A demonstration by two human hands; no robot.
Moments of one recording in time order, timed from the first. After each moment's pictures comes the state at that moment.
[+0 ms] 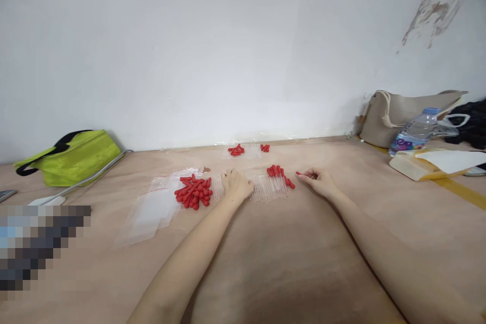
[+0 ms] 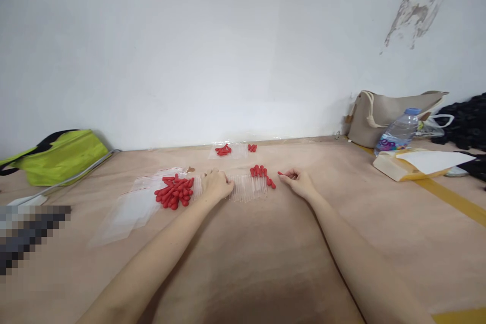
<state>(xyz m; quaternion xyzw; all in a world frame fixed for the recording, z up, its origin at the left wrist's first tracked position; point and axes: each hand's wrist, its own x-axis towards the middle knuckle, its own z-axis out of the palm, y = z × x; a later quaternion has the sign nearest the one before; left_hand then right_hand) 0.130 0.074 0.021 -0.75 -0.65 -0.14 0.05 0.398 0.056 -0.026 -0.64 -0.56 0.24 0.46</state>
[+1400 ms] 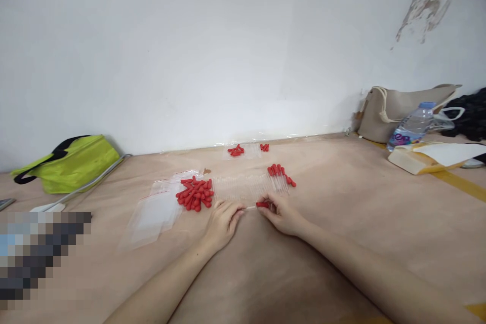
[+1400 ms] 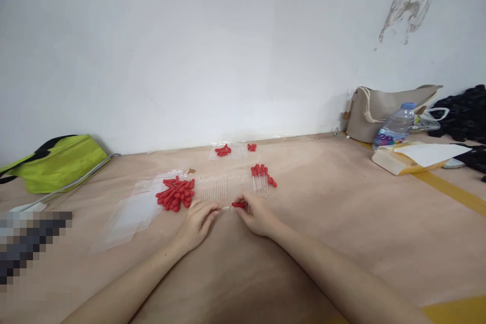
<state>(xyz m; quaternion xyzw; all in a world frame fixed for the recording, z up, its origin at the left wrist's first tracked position) 0.054 -0.006 -0.002 -0.88 -0.37 -0.30 -0.07 0.261 -0.014 -0.010 -0.40 -0.75 0.28 0.44</state>
